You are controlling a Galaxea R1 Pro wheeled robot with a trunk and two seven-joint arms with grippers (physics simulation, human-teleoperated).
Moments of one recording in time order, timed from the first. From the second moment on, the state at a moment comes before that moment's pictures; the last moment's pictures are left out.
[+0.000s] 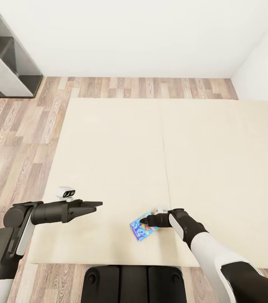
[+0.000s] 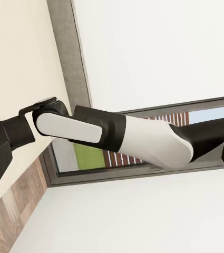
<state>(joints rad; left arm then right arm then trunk) -0.51 0.20 0.11 -1.49 0.20 1.03 -1.57 -0.88 0.08 0.14 -0.37 -0.16 0.55 0.35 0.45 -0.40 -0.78</state>
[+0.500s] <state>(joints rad) -0.51 0.20 0.11 -1.49 0.20 1.03 -1.57 -0.88 0.09 0.14 -0.37 -0.16 0.55 0.35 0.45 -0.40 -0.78</state>
